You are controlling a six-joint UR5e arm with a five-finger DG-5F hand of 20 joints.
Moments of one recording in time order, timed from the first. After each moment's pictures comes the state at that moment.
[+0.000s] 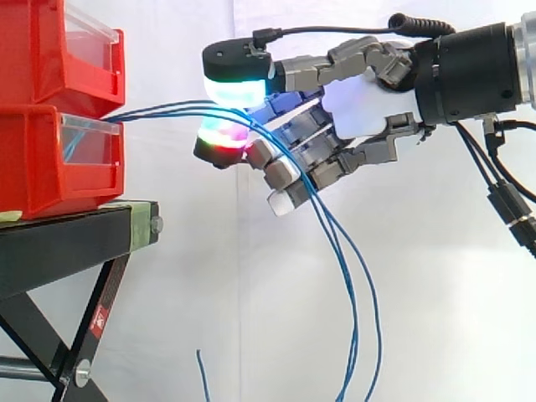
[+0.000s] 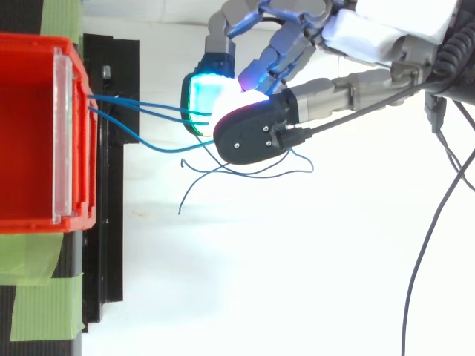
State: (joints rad) arm 0.11 -1.91 -1.58 -2.92 -1.20 -0.22
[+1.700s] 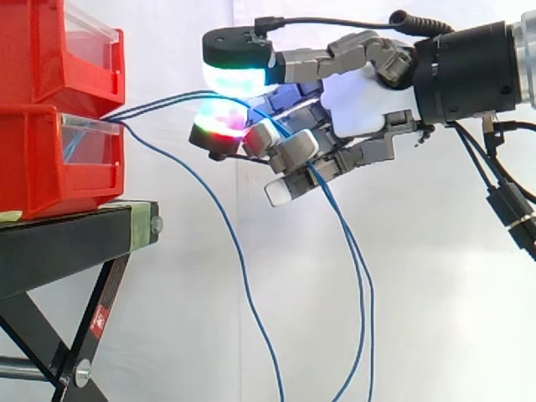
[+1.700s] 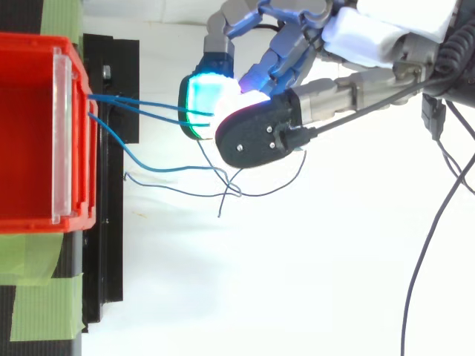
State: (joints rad) arm 0.11 -1.91 -1.58 -2.92 -1.19 -0.14
